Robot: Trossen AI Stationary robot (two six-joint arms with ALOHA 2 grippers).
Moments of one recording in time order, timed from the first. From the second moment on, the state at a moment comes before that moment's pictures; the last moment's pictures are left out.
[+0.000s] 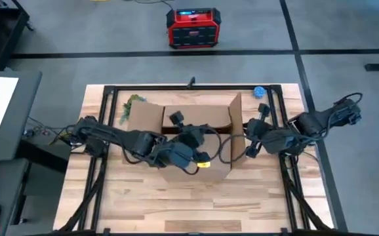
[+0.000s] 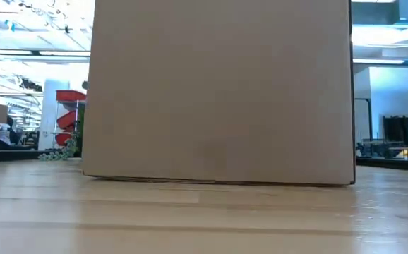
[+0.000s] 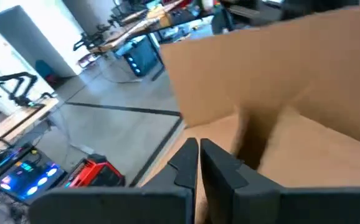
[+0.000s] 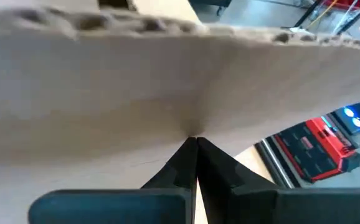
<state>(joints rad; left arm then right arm) -0.32 1.82 1.99 -0.65 -1.08 -0.04 0.42 1.25 1.37 -1.02 0.78 0.29</state>
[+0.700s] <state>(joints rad) -0.19 1.93 1.92 -1.05 -1.01 -0.41 0.32 1.35 1.37 -0.94 0.69 0.28</state>
